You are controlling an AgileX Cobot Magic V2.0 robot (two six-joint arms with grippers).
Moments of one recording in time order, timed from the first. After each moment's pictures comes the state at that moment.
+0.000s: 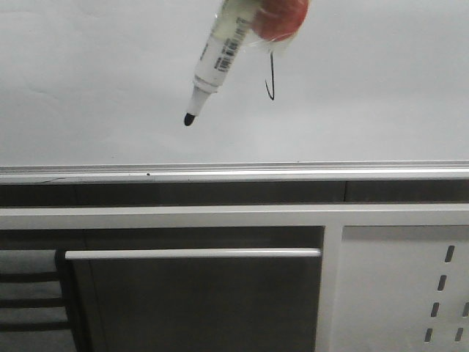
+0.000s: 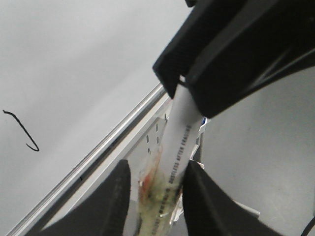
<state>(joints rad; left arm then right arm) -1.10 1.10 -0.73 -1.45 -0.02 1.54 0.44 0.90 -0.80 1.17 0.69 -1.16</state>
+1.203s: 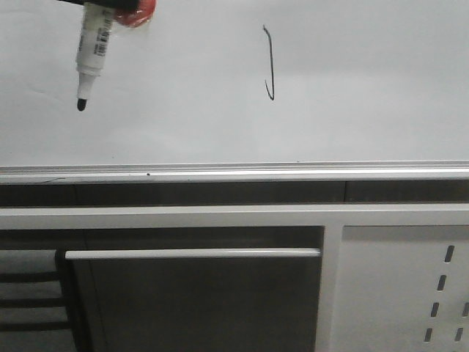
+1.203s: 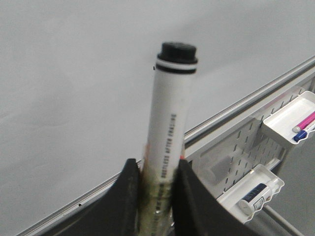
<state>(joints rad) -1.11 1.01 -0.66 -1.60 -0.38 1.54 0.35 0.87 -0.80 1.18 0.53 -1.14</state>
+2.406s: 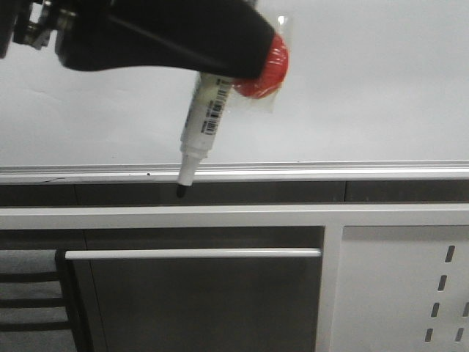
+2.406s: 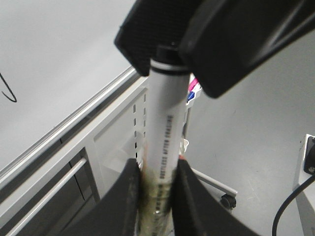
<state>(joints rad) -1.11 1.10 -0.66 -1.54 0.01 1.54 0.36 1.05 -0.86 1.23 0.90 -1.13</state>
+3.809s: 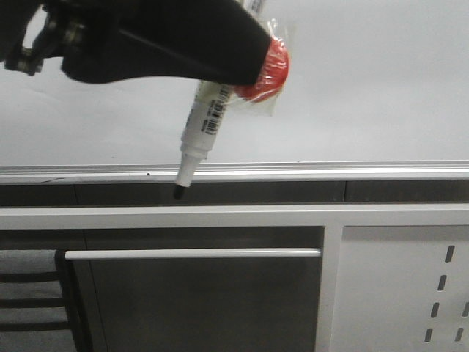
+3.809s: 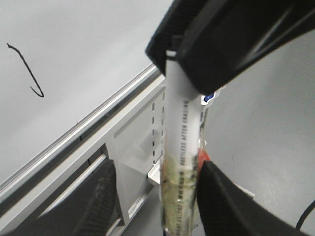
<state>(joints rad) -1.11 1.10 -0.66 -1.54 -0.06 1.54 0.36 1.07 -0.86 1.20 0.88 -1.14</state>
